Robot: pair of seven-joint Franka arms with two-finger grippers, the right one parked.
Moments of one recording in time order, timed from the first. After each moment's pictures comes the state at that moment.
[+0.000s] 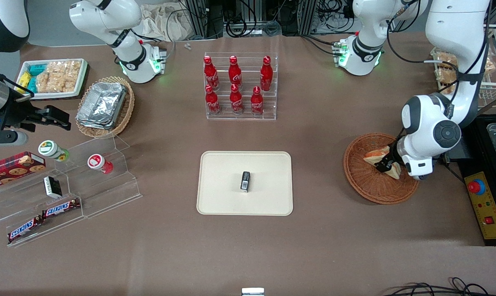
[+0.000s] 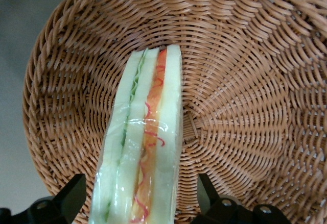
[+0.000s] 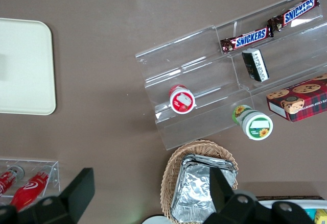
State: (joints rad) arm -0.07 0.29 0.06 -2.19 0.00 2.33 -0.93
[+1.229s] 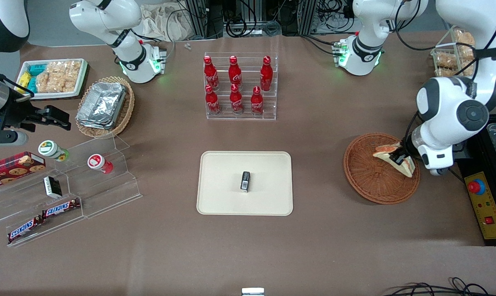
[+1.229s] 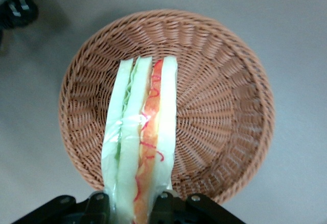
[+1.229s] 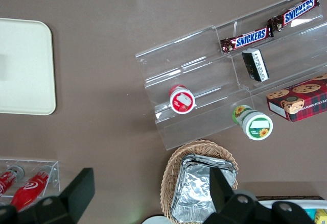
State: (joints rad) arm -0.08 0.11 0.06 -2.12 0.00 2.16 -0.87
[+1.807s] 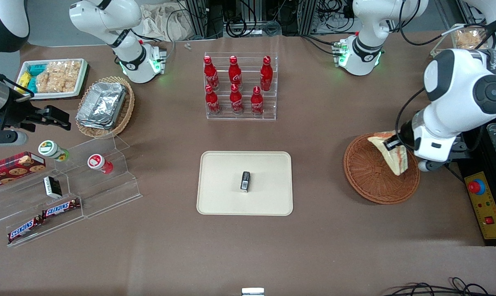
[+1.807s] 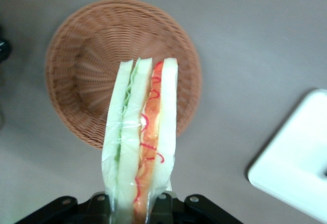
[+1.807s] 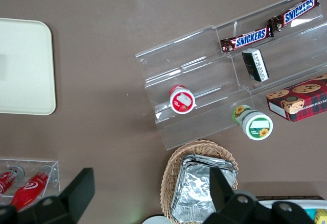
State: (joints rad) arm -0.10 0.07 -0.06 -1.87 -0.05 1.87 -0.58
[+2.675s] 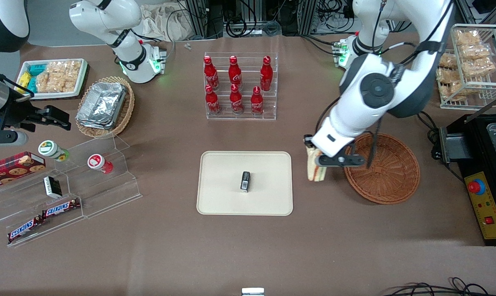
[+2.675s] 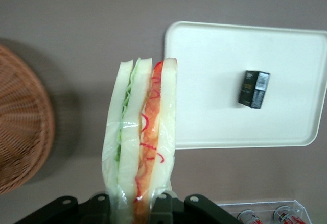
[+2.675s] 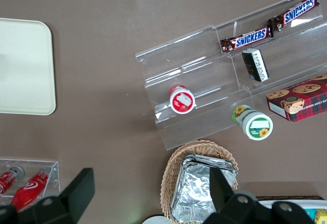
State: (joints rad) arm -0.16 0.27 -0.38 -1.73 -0.02 2.03 -0.49
